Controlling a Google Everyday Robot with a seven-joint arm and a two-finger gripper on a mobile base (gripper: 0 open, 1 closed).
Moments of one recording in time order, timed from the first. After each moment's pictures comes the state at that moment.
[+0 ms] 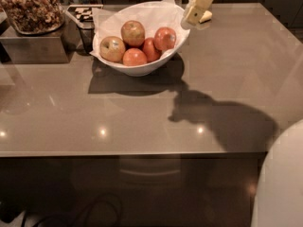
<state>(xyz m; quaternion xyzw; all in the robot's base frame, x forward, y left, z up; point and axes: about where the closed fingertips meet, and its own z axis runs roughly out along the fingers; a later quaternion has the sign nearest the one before) 0.631 -0.075 1.063 -0.71 0.61 0.07 0.36</state>
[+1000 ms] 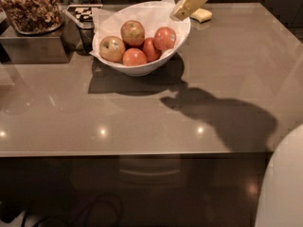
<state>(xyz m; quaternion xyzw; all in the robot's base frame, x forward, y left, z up) 0.640 -0.078 1.056 -0.69 0.62 0.08 0.37</state>
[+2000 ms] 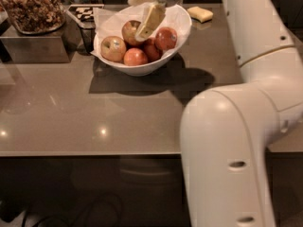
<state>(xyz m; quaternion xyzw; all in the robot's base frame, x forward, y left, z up) 0.699 0.020 0.984 -0.74 0.56 0.17 0.34</state>
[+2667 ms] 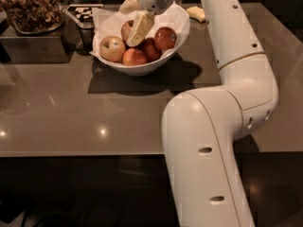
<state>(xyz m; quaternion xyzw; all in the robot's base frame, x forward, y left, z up) 0.718 0.049 0.958 -0.74 0.55 0.19 0.33</state>
